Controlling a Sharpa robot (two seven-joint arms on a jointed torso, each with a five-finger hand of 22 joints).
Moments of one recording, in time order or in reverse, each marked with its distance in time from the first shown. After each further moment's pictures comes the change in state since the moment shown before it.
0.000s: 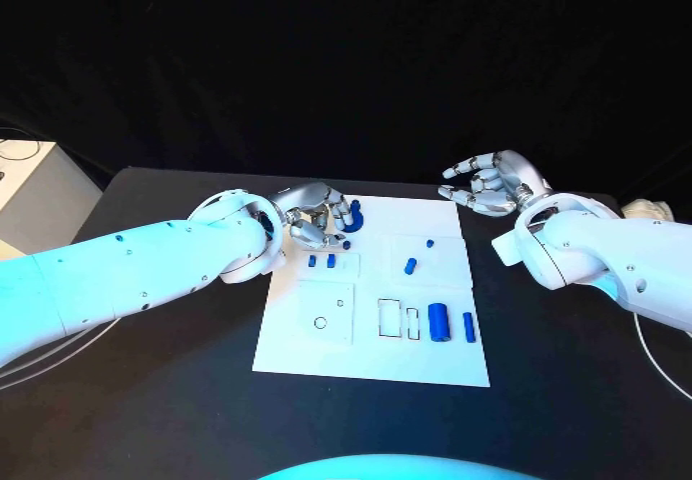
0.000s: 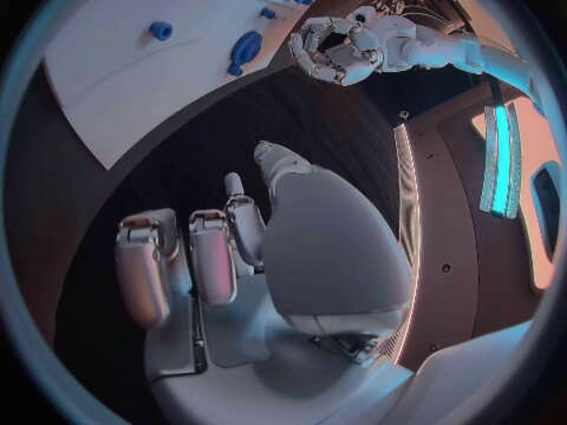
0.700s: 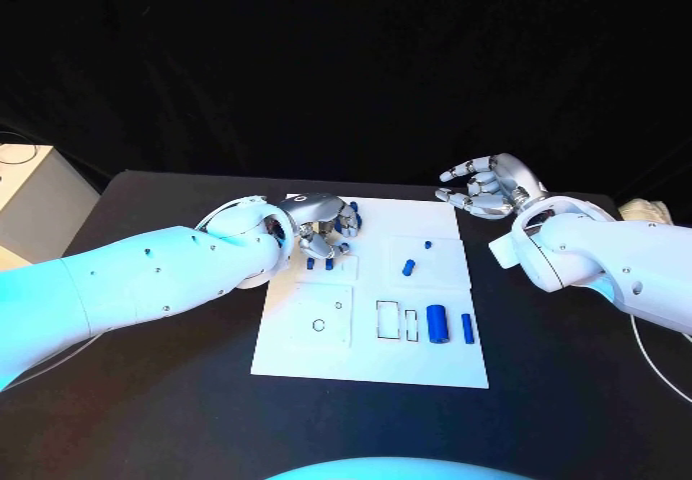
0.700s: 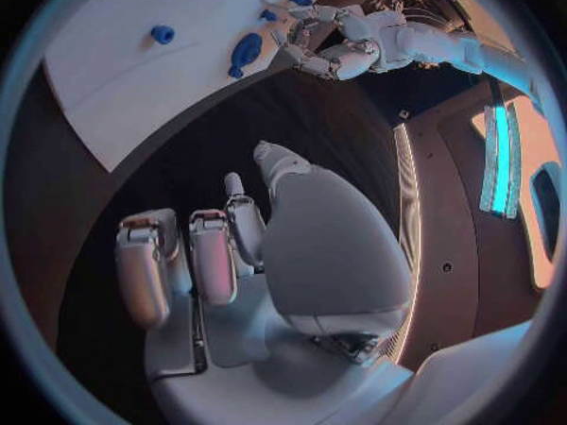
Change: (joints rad) left arm -0.012 0.068 -0.014 -0.069 -0.249 -0.007 0.024; left_hand -0.009 -0.009 0.008 -0.031 -0.006 0.110 -0.029 -0.084 -0.120 0.067 0.002 -0.113 -0.122 0.077 -0.001 0.104 0.018 0.000 0.004 0.004 0.046 0.025; right arm -0.003 0.000 0.000 0.002 -0.001 0.000 0.001; right_hand 0.000 0.000 0.004 -0.004 0.000 0.000 0.000 0.000 -0.001 0.000 0.000 0.000 0.000 0.000 0.000 0.000 0.000 0.000 0.000 0.000 0.000 0.000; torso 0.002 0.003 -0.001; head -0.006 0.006
